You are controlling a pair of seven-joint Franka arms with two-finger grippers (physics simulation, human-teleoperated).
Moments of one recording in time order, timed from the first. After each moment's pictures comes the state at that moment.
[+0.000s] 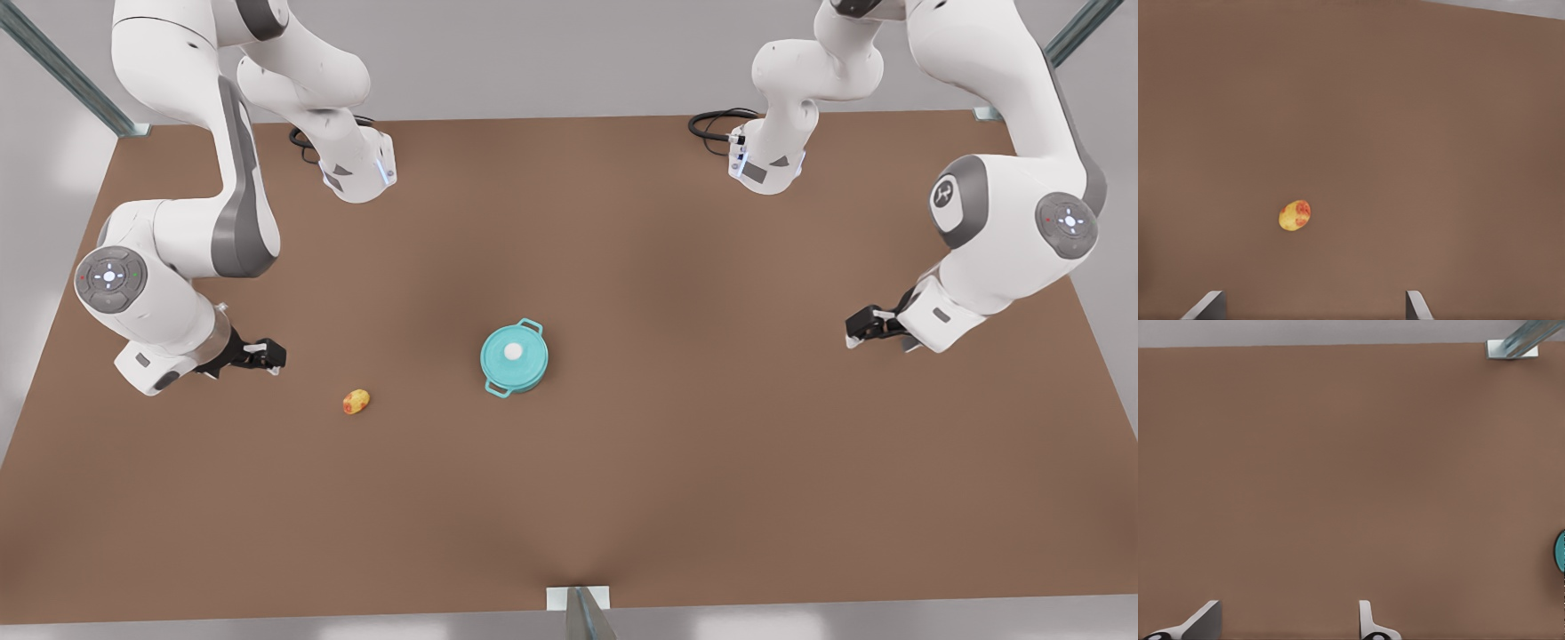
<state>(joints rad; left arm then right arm) -0.12 0.17 0.08 -1.59 -0.11 1.78 0.05 -0.01 0.23 0.08 -1.58 -0.12 1.79 0.02</state>
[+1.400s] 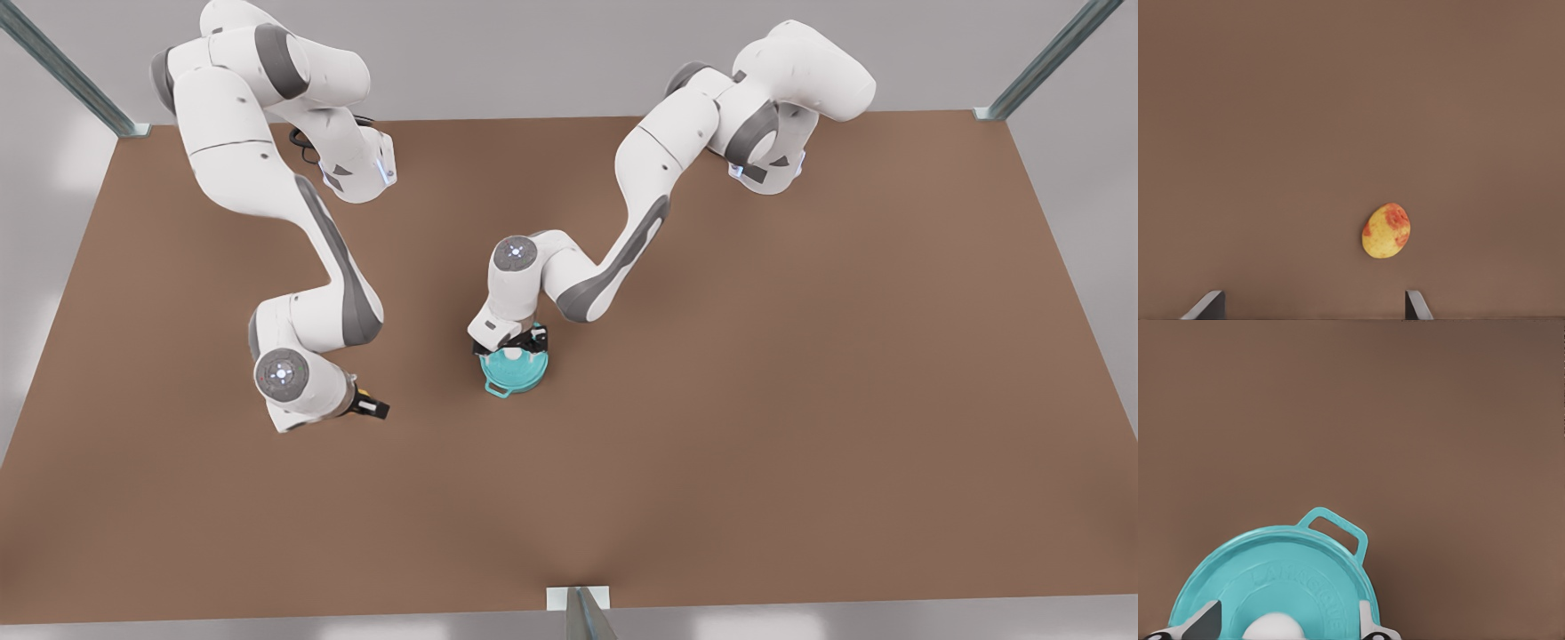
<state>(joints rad) -0.92 1.03 0.03 -1.00 0.08 2.26 -1.05 0.06 0.52 0.17 -1.65 -0.12 2.02 0.60</state>
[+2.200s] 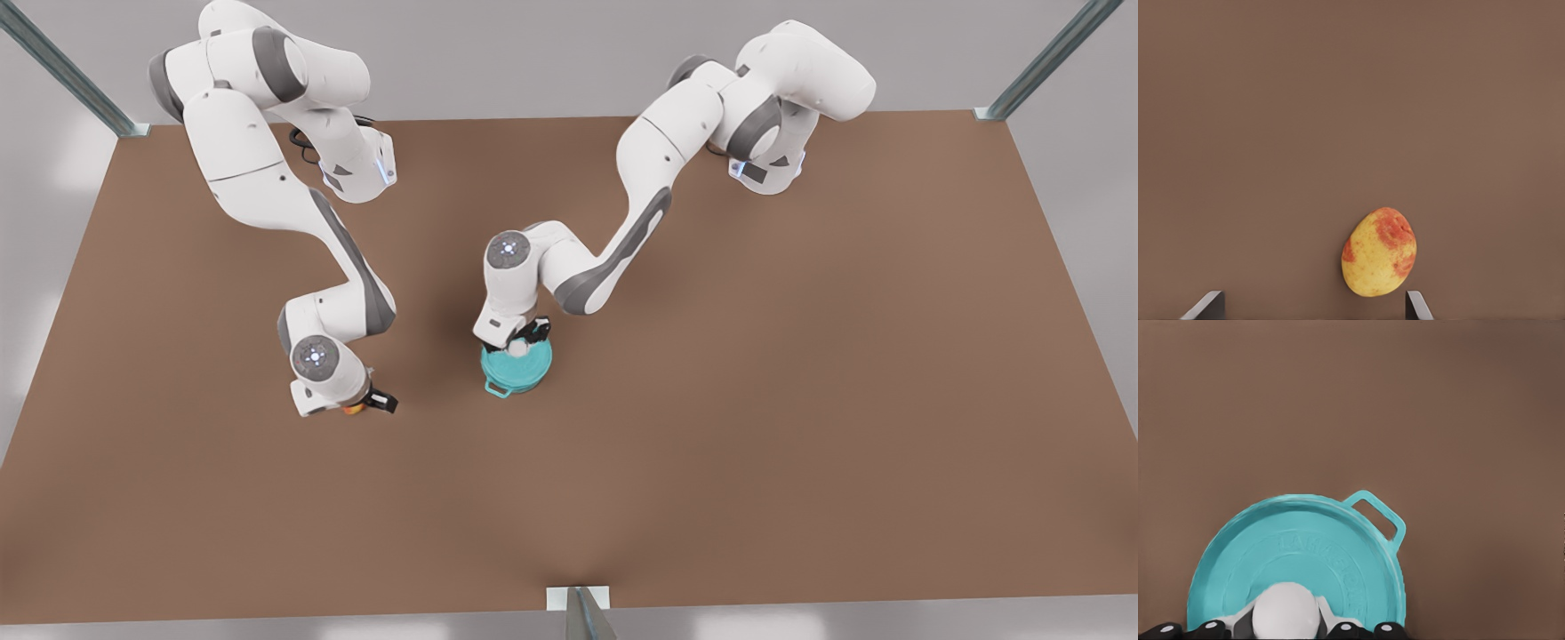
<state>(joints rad) -0.91 0.98 0.02 -1.00 0.08 2.10 -1.20 0.04 0.54 0.17 -1.90 -0.24 2.34 0.72</state>
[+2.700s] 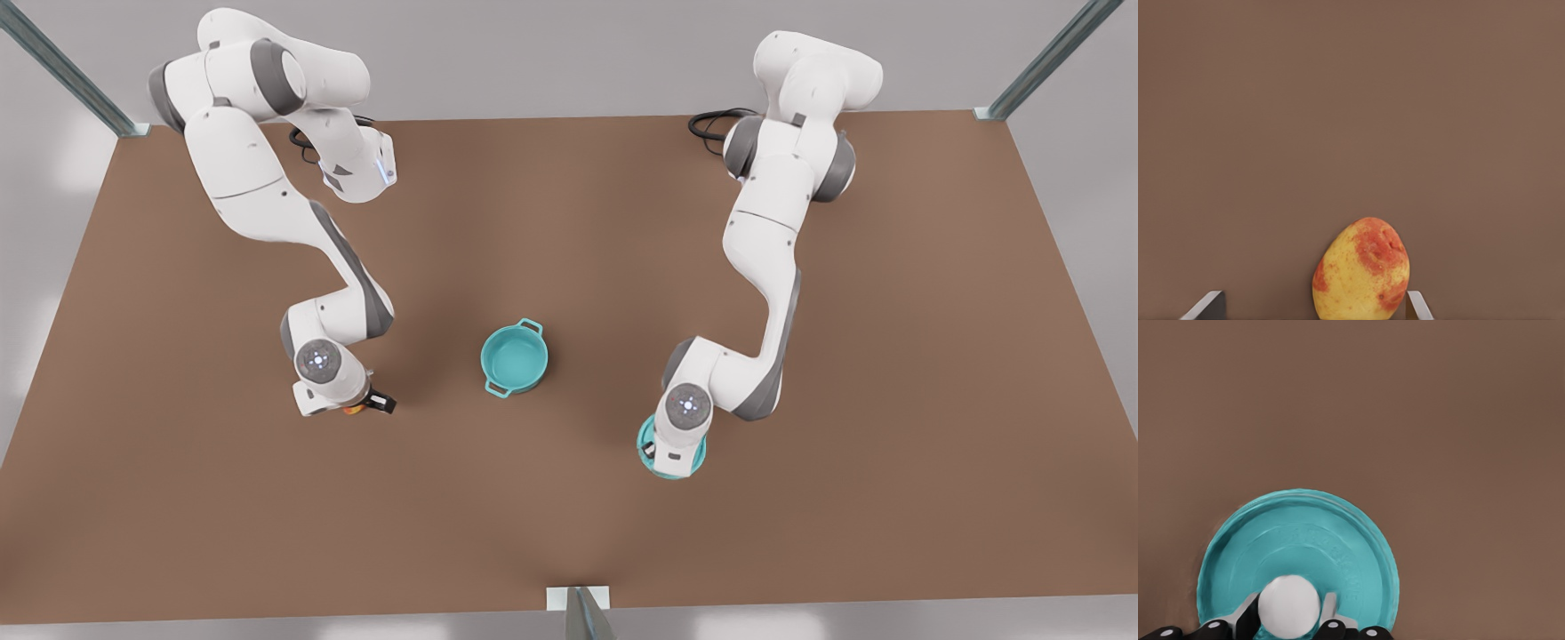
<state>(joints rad) -0.45 1.07 0.02 -1.01 0.06 2.03 -1.01 0.02 0.59 0.17 -1.93 -0.29 2.41 0.75</state>
